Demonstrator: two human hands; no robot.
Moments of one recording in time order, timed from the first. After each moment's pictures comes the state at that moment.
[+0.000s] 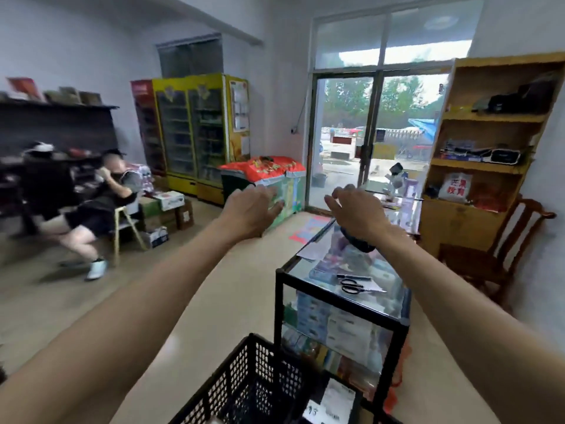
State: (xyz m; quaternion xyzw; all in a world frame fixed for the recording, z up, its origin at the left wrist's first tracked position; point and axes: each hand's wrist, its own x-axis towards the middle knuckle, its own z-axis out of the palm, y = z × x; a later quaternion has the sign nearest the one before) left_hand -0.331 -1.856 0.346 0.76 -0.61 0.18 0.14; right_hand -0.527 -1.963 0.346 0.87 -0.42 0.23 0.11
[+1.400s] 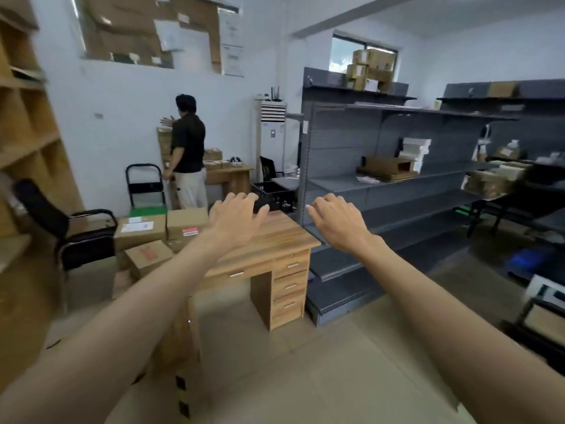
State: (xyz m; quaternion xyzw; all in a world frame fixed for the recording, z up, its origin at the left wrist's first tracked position) left_hand -0.238 -0.894 0.327 0.89 0.40 0.22 -0.01; right_hand -0.047 -1.010 0.327 0.78 0.58 0.19 -0.16
